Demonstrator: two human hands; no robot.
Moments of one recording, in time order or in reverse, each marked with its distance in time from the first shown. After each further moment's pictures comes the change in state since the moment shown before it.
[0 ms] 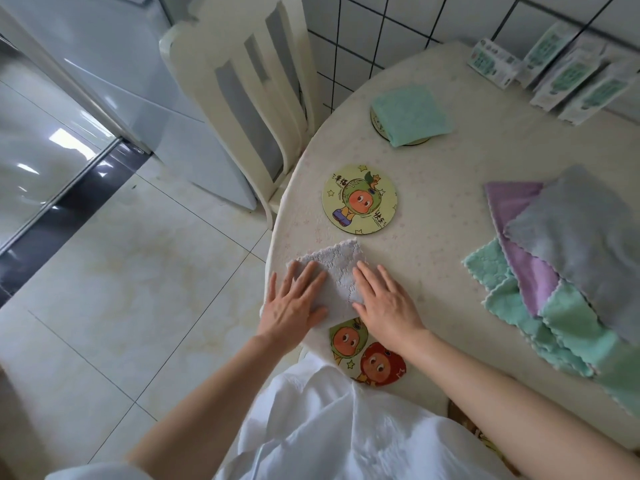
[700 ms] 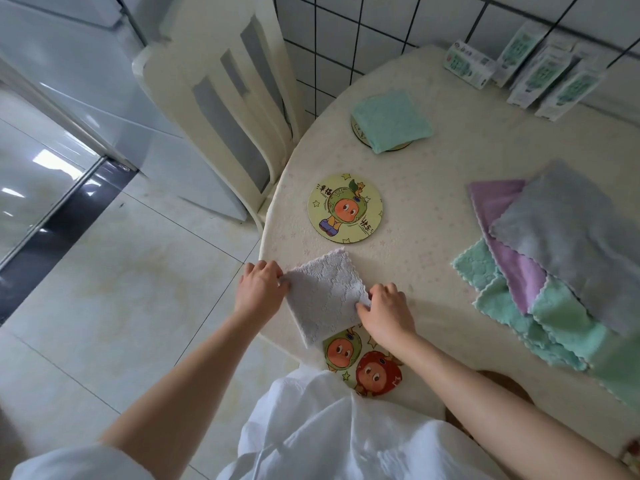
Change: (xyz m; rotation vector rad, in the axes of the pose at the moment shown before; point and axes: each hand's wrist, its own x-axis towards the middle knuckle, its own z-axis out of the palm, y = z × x) left_hand 0.051 -0.026 -0.041 -0.248 0.067 -0.361; right_hand 0.005 -0.002 -0.017 0.412 -0.026 0.466
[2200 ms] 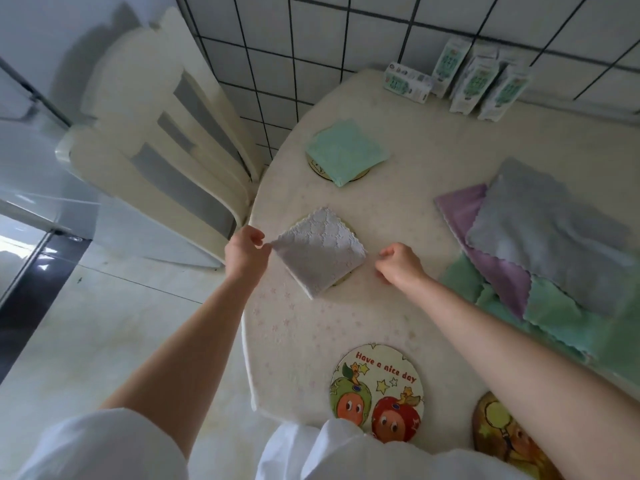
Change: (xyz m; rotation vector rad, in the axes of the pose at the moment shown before) left_hand 0.153 0.060 -0.050 -0.392 0.097 -0.068; right_hand 0.121 0.014 -0.078 0.634 0.173 0.372
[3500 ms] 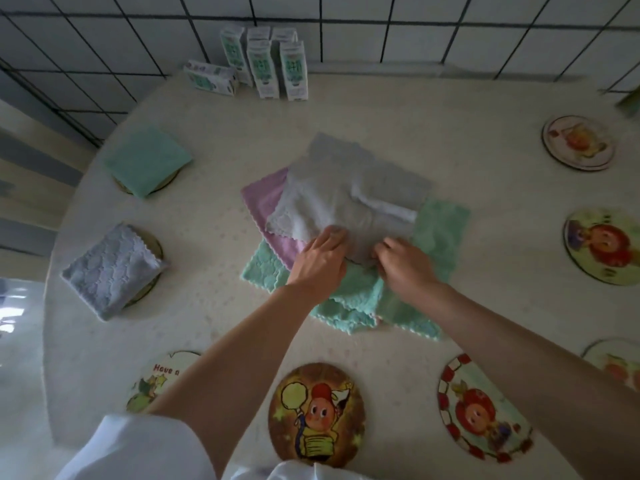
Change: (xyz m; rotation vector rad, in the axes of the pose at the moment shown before) left_hand -0.233 0.237 0.336 0.454 -0.363 1.089; right_hand 0.028 0.265 -0.286 -0.743 0.178 -0.515
